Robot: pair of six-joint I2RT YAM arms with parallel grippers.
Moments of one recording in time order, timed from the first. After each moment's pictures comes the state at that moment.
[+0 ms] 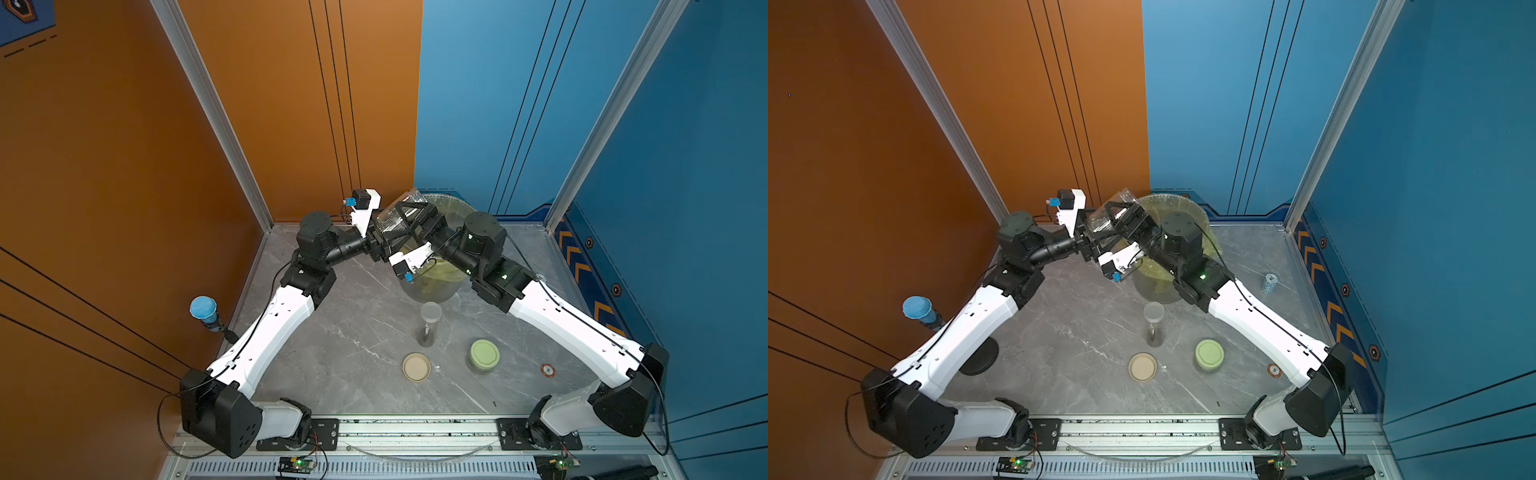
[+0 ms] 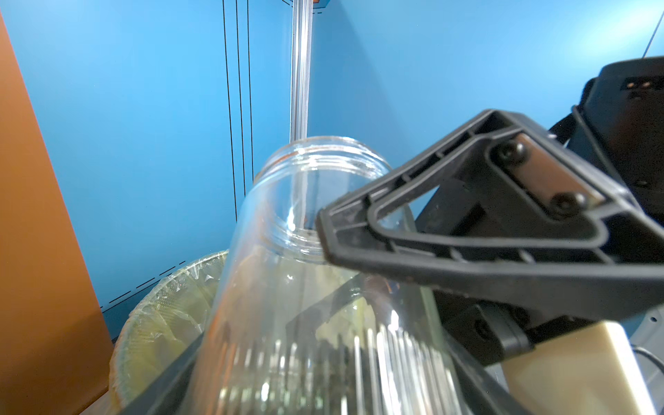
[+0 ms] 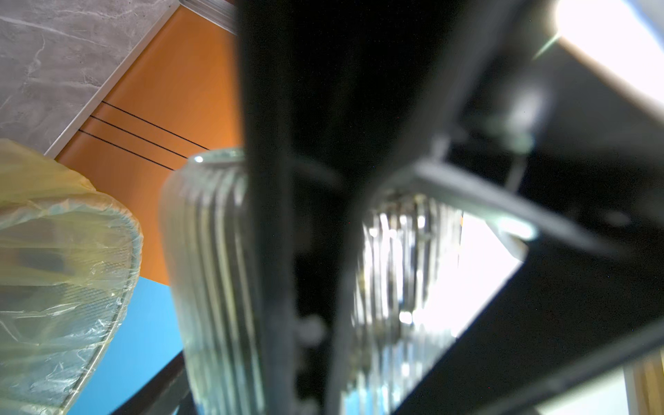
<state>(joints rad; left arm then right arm) -0.39 1.33 1.25 0.21 0.70 -0.16 0.75 1.47 1.49 0.02 -0.03 -2.01</state>
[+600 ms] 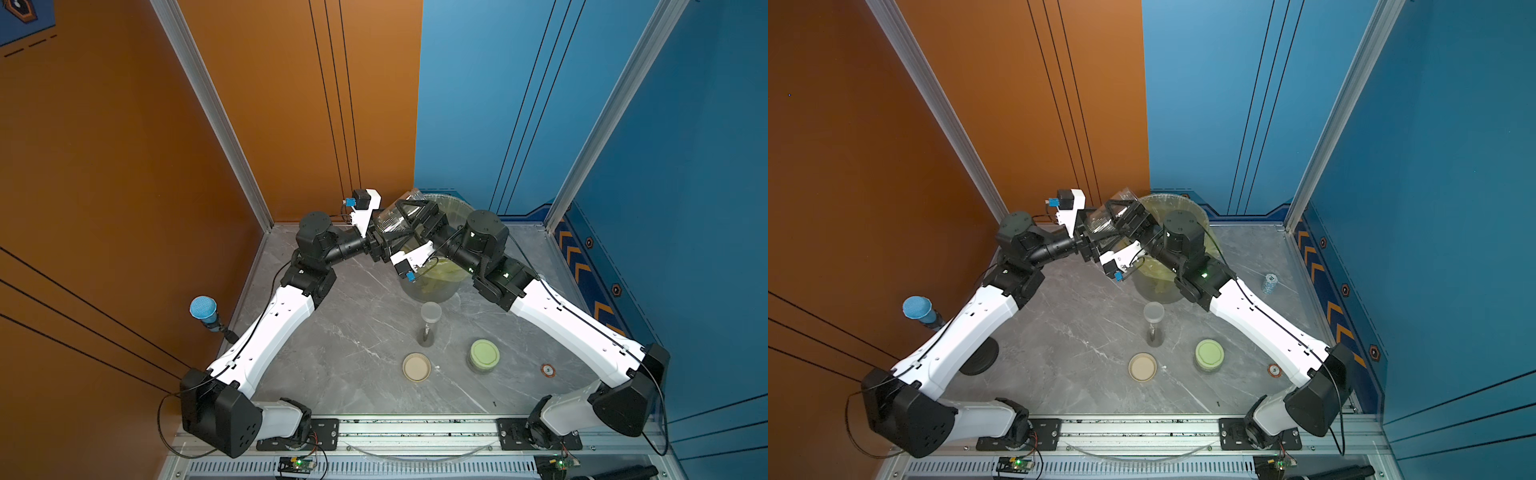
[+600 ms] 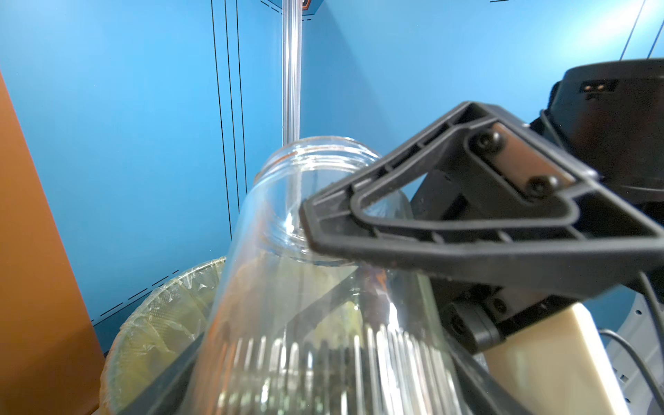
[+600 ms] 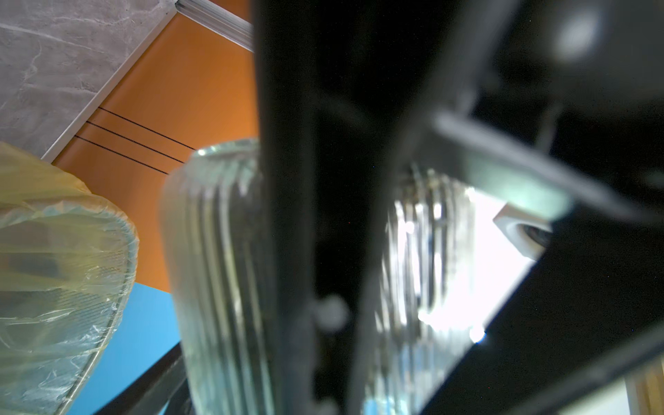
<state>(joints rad) -0.39 1.33 1.25 0.23 0.73 -0.16 0.73 1.47 1.50 0.02 -0.06 -1.99</state>
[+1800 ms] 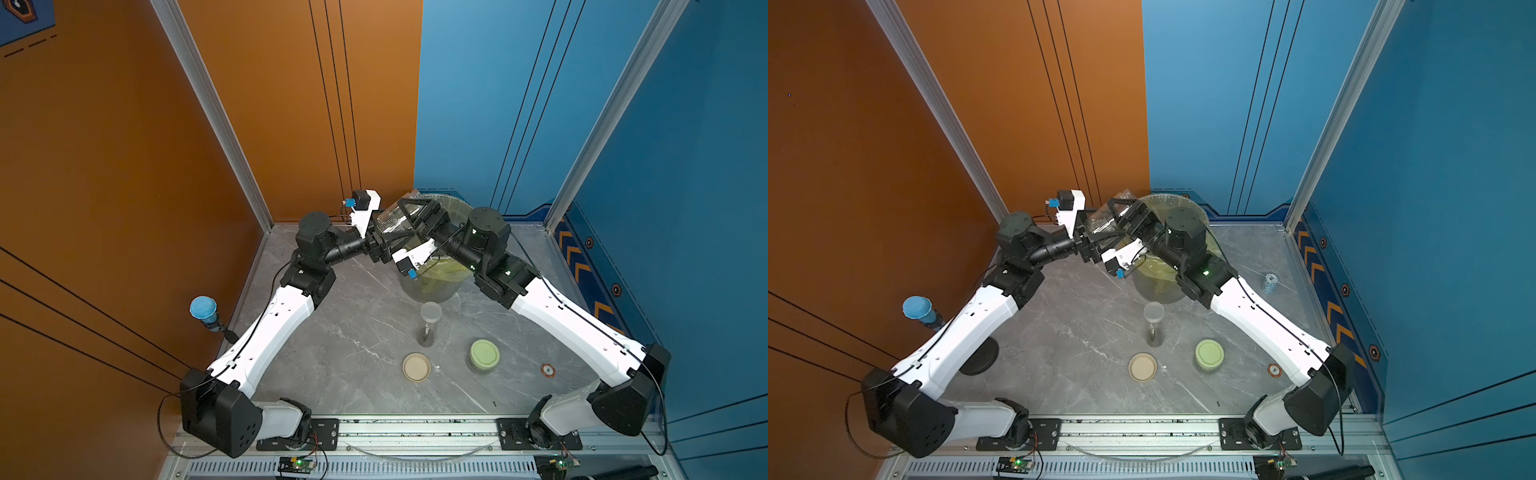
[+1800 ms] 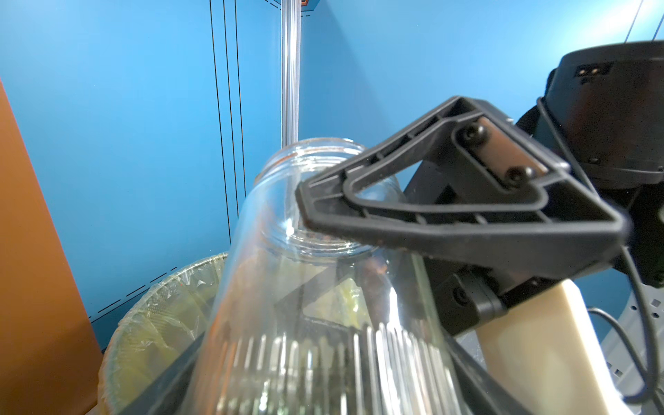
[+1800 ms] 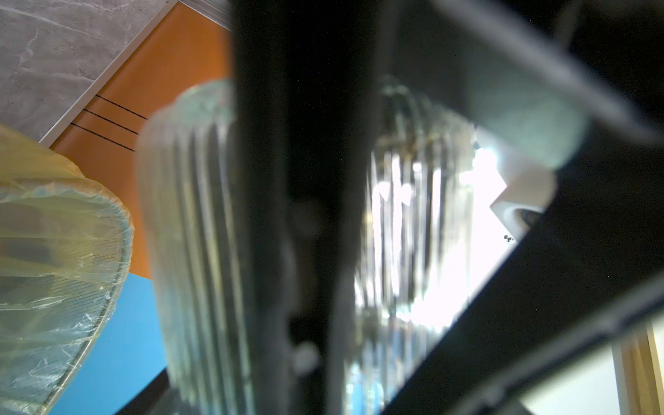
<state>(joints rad) -0.38 1.33 1.24 0.23 0.73 -0.16 0.73 1.47 1.51 0.00 -0.06 -2.02</state>
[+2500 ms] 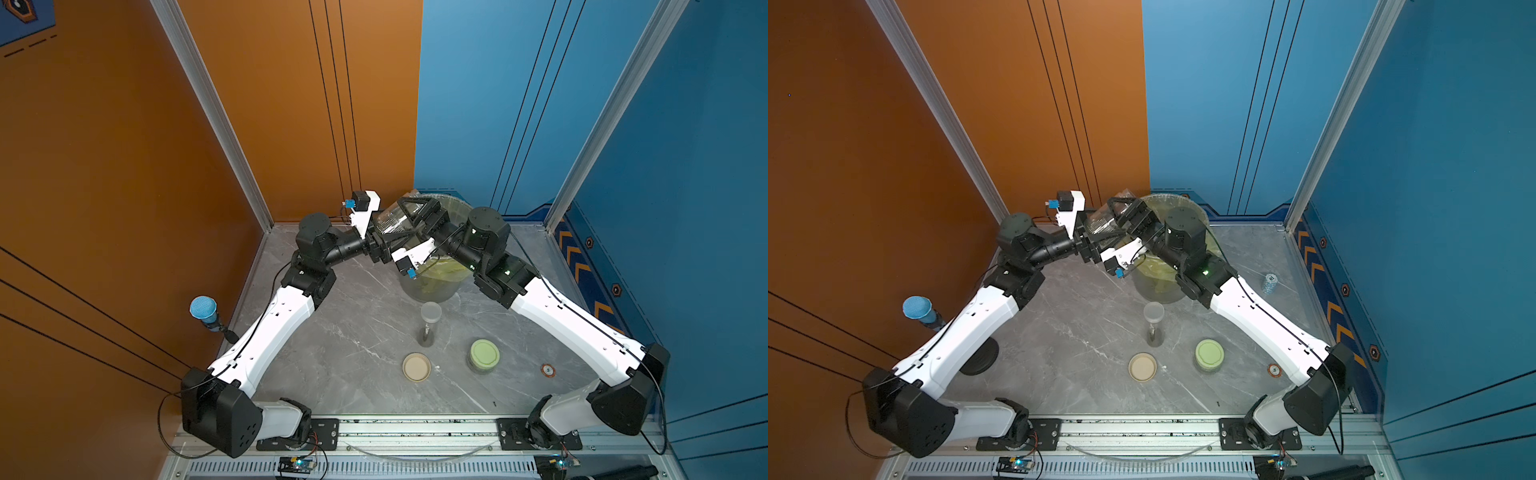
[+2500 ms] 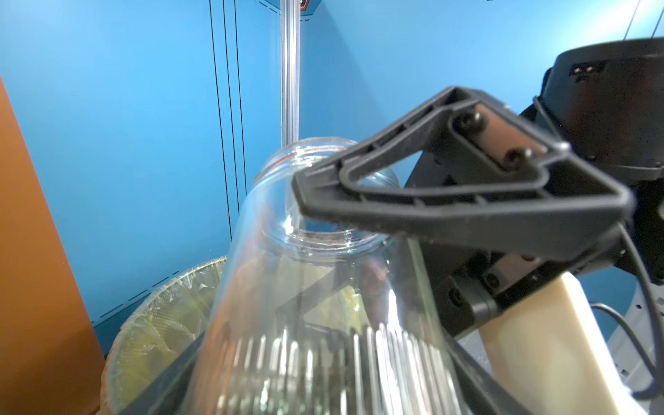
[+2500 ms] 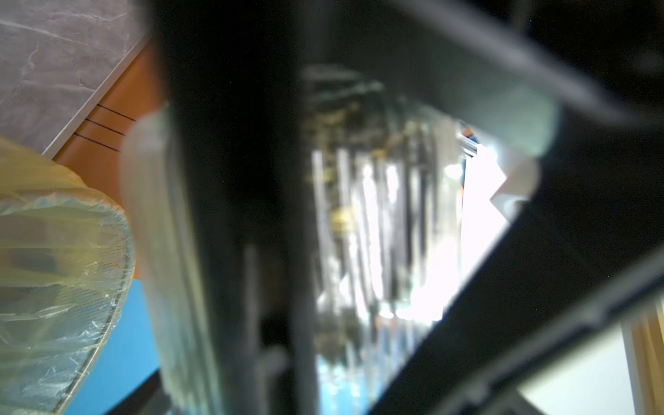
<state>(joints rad) -0.37 1.33 1.23 0.27 0.73 -0.15 0.73 1.47 1.51 0.01 -0.07 -1.96</state>
